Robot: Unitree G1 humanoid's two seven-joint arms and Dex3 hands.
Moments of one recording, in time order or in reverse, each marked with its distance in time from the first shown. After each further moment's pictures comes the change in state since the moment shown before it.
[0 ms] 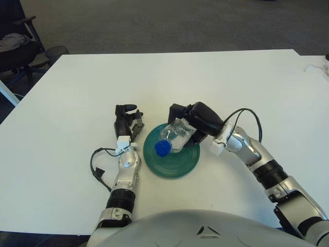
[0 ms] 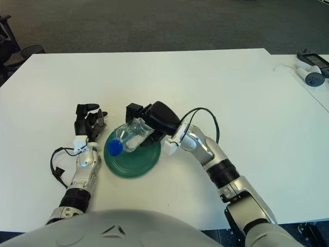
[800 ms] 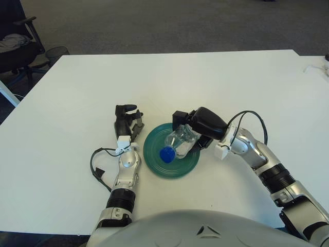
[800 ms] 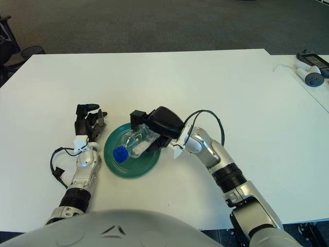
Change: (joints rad) left arm -0.005 0.002 -0.001 0.006 0.002 0.006 -0.001; right arm 0.019 -0.023 -0.031 -0.017 -0.020 0.042 0.110
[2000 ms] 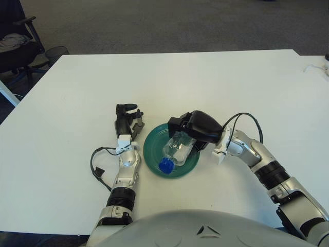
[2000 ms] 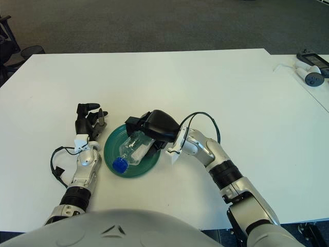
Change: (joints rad) left arm -0.012 0.001 0.001 0.012 0.007 0.000 0.001; right arm -0.056 0.026 0.042 0.113 -0.159 -0.142 -0.137
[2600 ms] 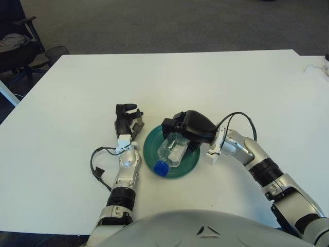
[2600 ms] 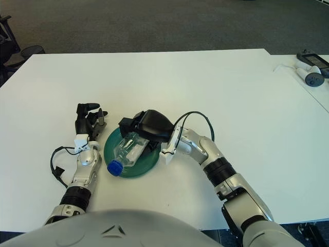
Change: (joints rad) left arm -0.003 -0.001 0.000 0.002 -0.004 0.000 0.008; right arm -0.020 0.044 0.027 0.016 -0.061 -0.011 -0.071
